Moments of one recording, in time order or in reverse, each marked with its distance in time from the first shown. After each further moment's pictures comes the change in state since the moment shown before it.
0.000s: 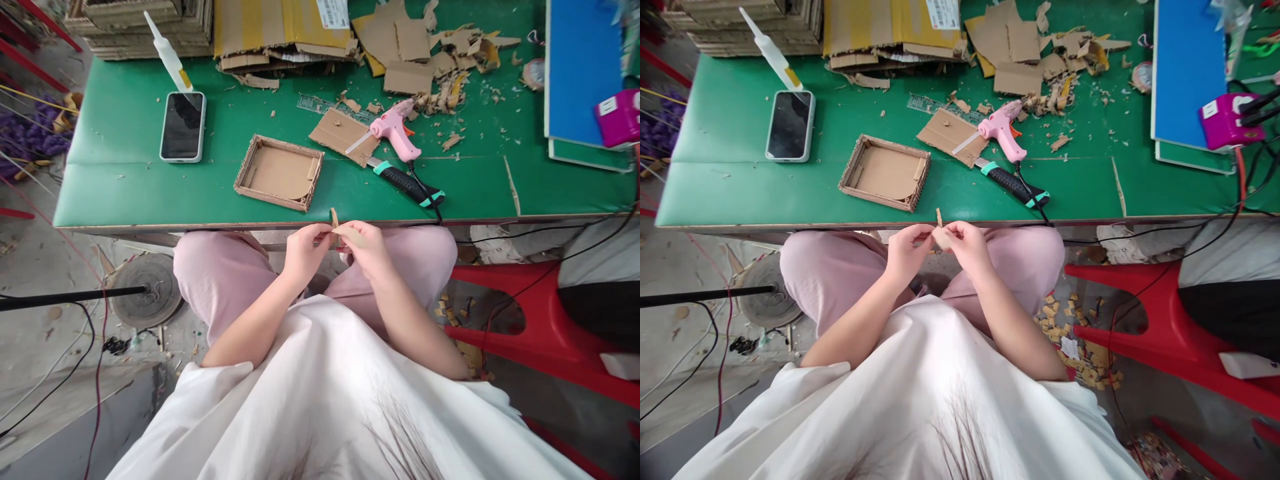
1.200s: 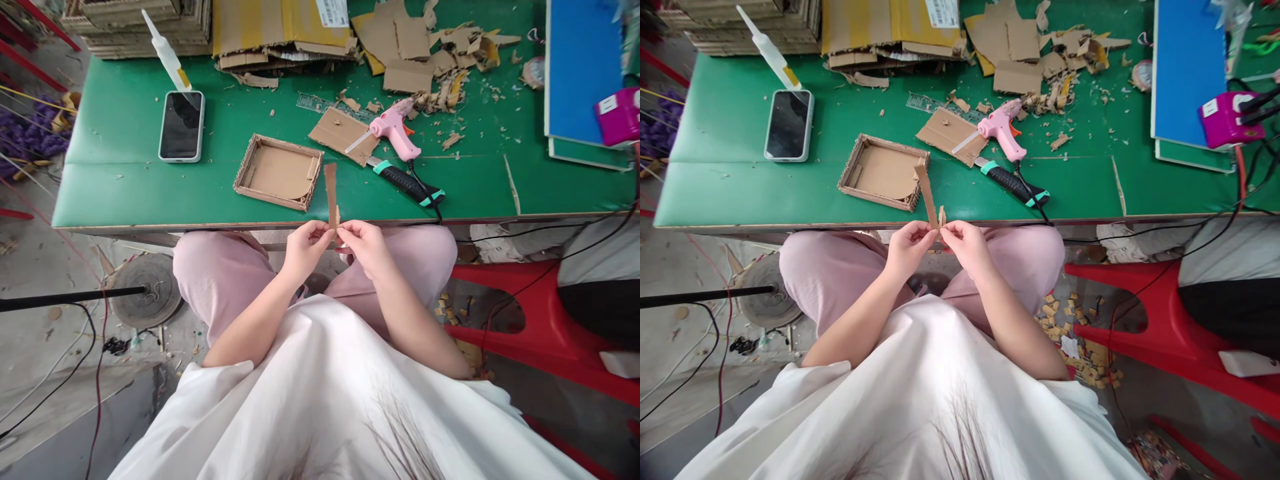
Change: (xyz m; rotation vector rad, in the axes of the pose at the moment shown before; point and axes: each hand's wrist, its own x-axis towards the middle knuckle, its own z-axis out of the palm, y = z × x) left_hand 0.003 -0.006 0.002 -0.132 -0.038 0.020; right_hand -0.003 -0.007 -0.002 0.021 -0.052 0.020
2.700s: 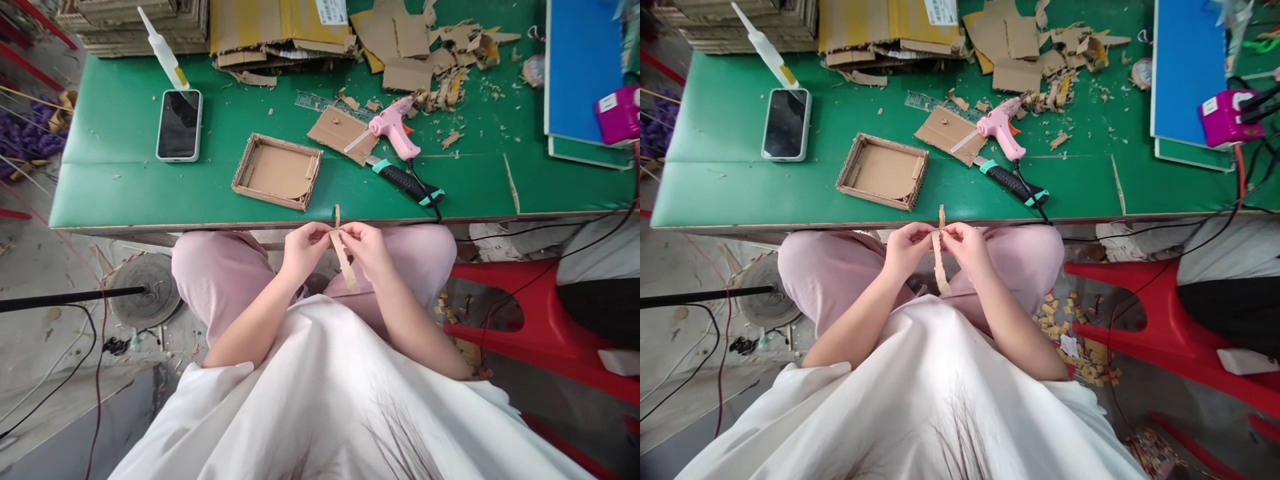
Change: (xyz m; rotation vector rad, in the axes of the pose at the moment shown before) left_hand -0.002 0.005 0.000 -0.028 0.017 -0.113; right_hand -0.005 0.001 0.000 0.042 0.031 0.017
